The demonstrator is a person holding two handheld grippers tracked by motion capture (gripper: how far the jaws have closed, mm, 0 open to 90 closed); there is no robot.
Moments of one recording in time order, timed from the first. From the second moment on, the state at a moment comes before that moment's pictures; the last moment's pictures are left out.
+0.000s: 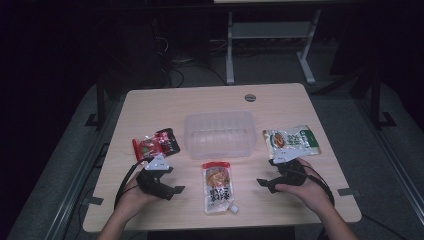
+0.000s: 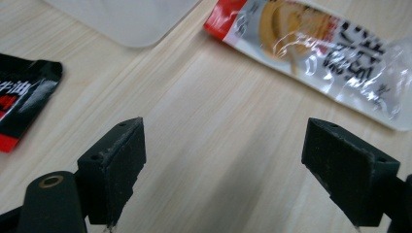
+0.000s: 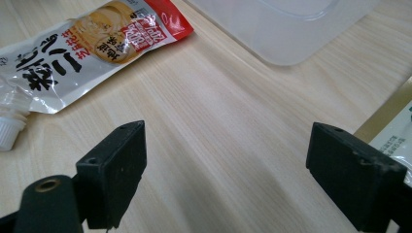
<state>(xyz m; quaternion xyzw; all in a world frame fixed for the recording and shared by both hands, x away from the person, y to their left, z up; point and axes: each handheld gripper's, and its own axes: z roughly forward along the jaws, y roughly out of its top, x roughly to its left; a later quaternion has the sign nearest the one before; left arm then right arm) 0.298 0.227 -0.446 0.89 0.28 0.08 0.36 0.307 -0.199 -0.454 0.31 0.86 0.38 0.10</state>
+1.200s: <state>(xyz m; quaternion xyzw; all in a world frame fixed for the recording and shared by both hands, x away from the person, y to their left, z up) 0.349 0.271 -0.403 0.84 0.40 0.12 0.36 0.312 -0.206 -0.450 0.32 0.85 0.40 0.10</state>
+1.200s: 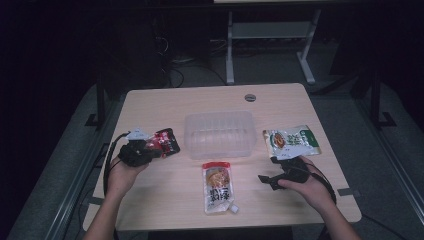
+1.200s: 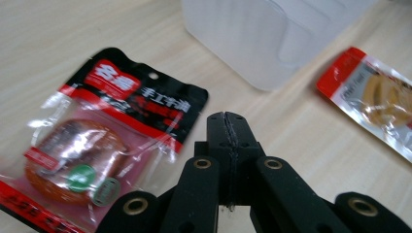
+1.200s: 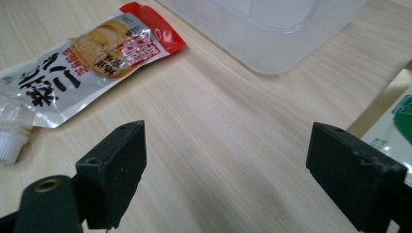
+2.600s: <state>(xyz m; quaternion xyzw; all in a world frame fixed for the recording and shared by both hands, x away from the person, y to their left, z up) 0.434 0.320 -0.444 0.79 0.51 0.19 0.28 0.311 -0.207 -0.454 0.33 0.86 0.39 0.09</state>
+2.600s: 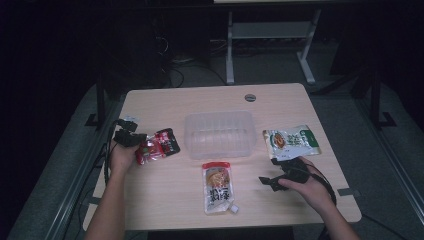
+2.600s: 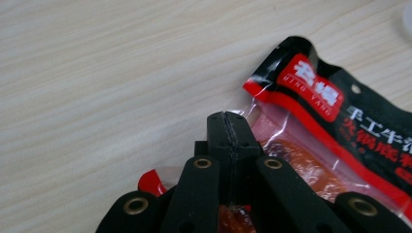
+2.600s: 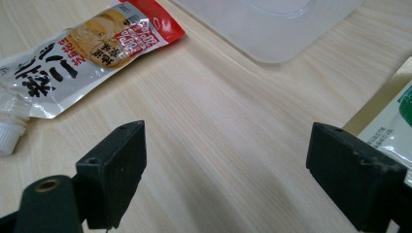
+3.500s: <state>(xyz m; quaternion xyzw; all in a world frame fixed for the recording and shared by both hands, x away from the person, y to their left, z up) 0.405 0.313 -0.447 0.83 0.45 0.16 0.28 0.309 -0.209 -0.454 0.34 0.85 0.39 0.09</state>
